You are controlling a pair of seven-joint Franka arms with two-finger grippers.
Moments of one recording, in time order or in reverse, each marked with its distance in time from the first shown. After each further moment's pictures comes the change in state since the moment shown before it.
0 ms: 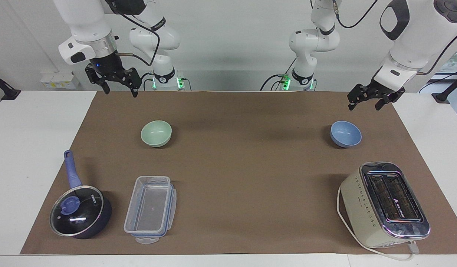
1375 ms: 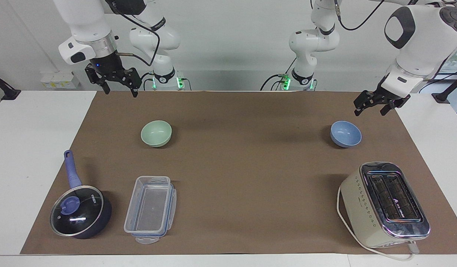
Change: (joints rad) left arm 0.052 -0.001 0.013 -0.081 0.000 0.090 0.052; right arm 0.000 0.000 0.000 0.000 0.000 0.000 0.000
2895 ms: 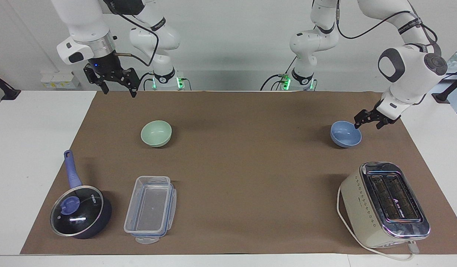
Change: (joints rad) left arm 0.154 -0.049 0.004 -0.435 0.000 0.341 0.197; right arm -0.002 0.000 -0.005 0.000 0.000 0.000 0.000
